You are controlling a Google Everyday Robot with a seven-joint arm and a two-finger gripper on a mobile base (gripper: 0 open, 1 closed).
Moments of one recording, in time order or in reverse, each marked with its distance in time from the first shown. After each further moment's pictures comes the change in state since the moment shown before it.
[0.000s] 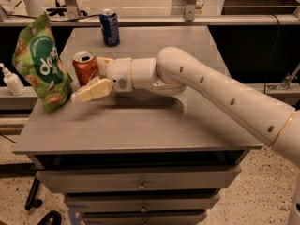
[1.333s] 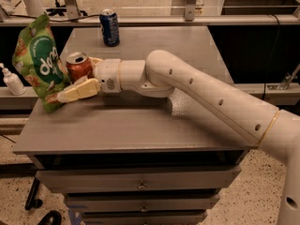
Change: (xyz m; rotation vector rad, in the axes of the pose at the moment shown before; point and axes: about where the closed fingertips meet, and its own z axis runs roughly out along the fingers) arm -0.011 0.010 0.032 -0.031 -0.067 0.014
